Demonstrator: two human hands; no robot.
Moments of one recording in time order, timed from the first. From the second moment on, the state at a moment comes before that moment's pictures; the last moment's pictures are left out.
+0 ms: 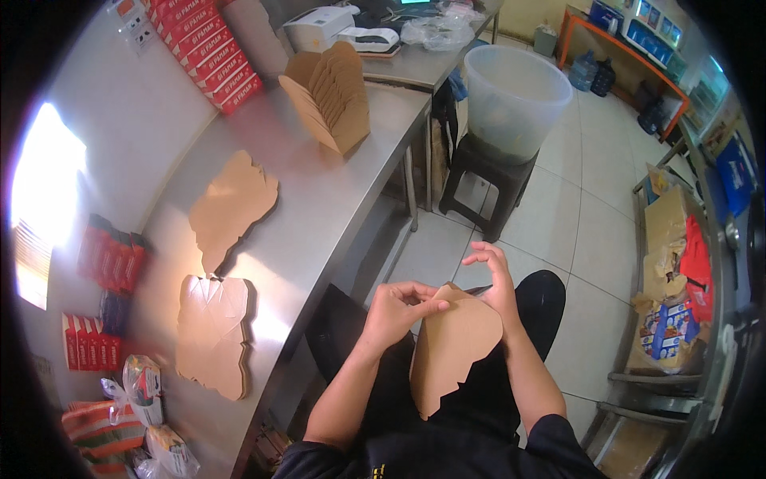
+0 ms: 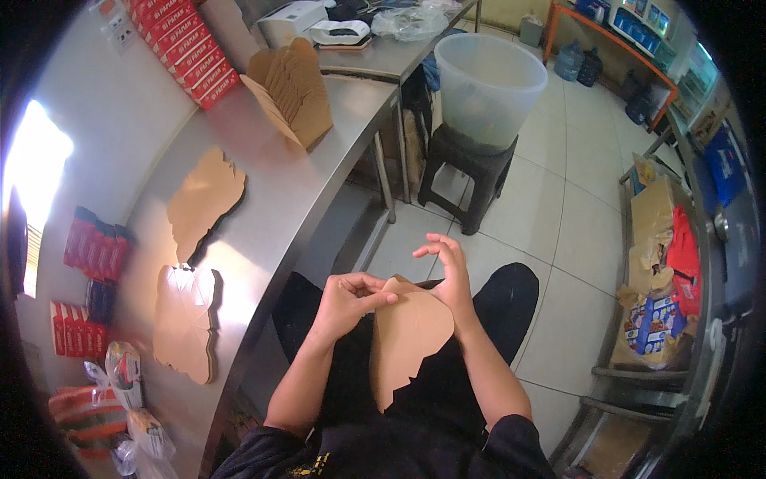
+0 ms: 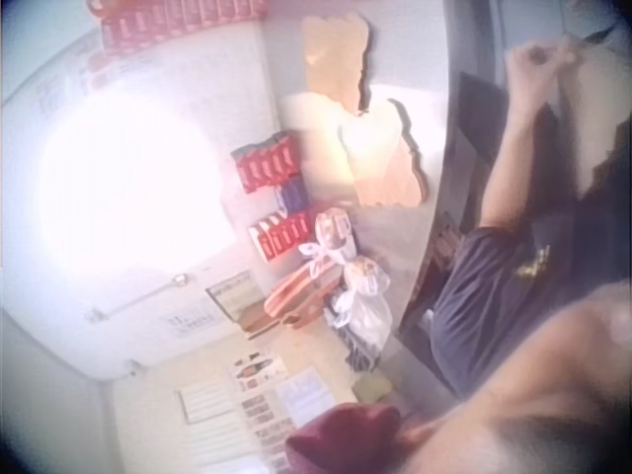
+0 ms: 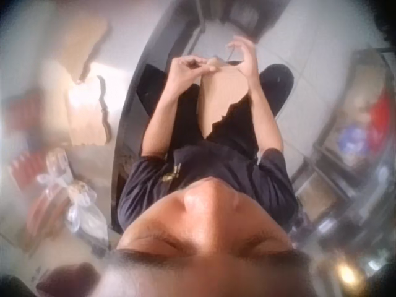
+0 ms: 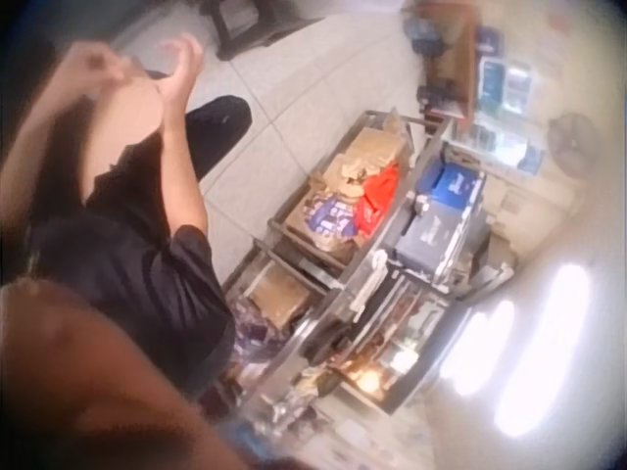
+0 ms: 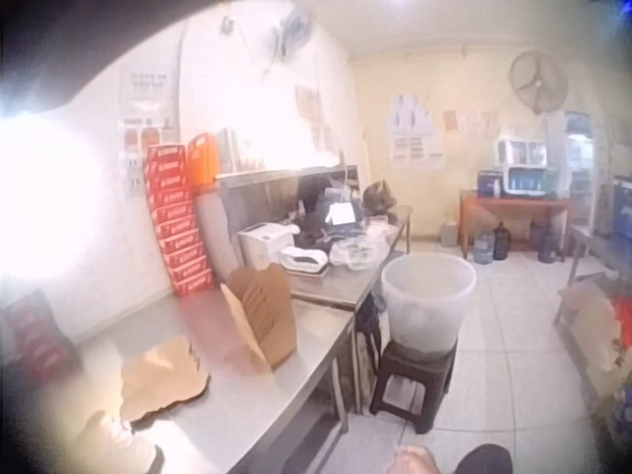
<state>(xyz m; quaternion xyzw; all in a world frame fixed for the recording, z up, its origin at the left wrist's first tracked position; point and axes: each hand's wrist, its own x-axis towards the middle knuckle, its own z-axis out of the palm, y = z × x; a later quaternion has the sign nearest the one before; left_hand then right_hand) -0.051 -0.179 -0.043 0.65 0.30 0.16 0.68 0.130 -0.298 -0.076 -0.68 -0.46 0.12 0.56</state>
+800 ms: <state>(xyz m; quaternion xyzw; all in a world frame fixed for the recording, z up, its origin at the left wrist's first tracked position) -0.060 -0.170 -0.122 0.77 0.45 0.37 0.26 0.101 -0.337 -0.122 -0.71 -0.38 0.34 0.49</state>
